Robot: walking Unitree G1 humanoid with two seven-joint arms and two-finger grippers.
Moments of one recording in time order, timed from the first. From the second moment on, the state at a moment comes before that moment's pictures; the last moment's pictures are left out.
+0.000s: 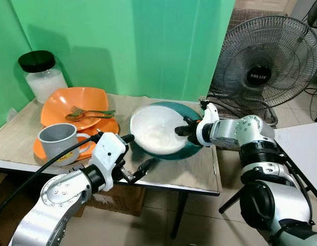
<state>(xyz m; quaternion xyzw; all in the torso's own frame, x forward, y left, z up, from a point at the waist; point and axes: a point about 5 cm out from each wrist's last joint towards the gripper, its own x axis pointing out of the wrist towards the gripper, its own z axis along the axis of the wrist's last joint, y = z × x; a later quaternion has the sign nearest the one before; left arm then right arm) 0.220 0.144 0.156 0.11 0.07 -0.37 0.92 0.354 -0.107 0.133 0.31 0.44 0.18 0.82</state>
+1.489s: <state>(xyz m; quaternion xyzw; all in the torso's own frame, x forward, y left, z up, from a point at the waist) 0.228 0.152 0.171 0.07 0.00 -0.09 0.99 0.251 -0.145 0.200 0.08 -0.03 0.11 0.99</state>
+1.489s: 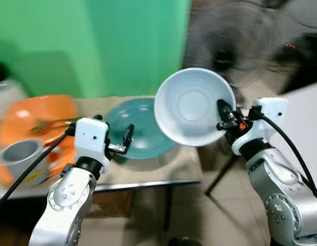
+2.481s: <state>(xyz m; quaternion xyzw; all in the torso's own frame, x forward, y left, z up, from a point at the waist) 0.223 0.148 0.174 0.07 -0.01 -0.08 0.99 0.259 -0.155 0.187 0.06 0.00 0.06 1.00</state>
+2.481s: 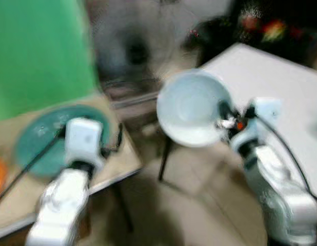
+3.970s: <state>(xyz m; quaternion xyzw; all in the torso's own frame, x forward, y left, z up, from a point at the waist) 0.226 0.162 0.173 0.09 -0.01 -0.09 0.99 0.276 -0.138 0.166 0.09 0.09 0.08 0.99</state>
